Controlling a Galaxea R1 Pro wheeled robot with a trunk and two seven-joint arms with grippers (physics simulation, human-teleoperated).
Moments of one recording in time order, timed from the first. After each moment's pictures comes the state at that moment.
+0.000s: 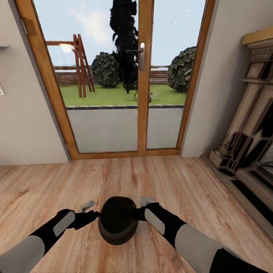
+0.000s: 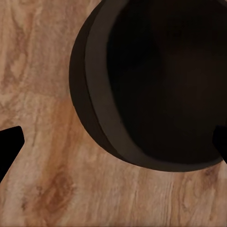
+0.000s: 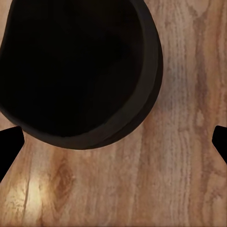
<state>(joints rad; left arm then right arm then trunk) -0.69 0.25 -0.58 -0.52 1.12 0.52 0.04 -0.79 0.15 0.84 -0.51 -0.93 0.48 -0.23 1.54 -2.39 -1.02</state>
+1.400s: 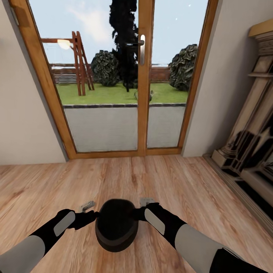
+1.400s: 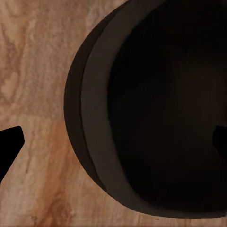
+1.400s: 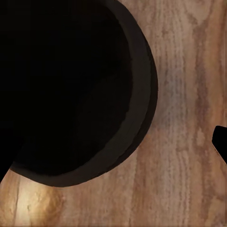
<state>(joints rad) -0.69 0.25 -0.58 -0.52 1.11 0.52 0.04 -0.79 0.15 0.84 -0.51 -0.94 0.48 -0.23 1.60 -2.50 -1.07</state>
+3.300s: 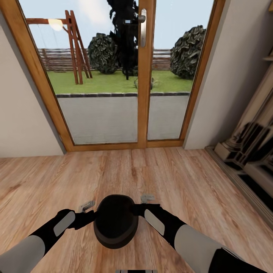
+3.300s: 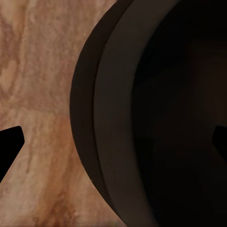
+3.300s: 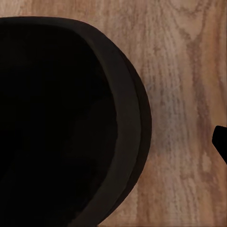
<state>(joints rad) -0.69 0.25 -0.58 -0.52 1.11 0.52 0.04 -0.79 0.16 0.84 -0.48 -0.94 0.31 -0.24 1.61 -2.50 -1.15</state>
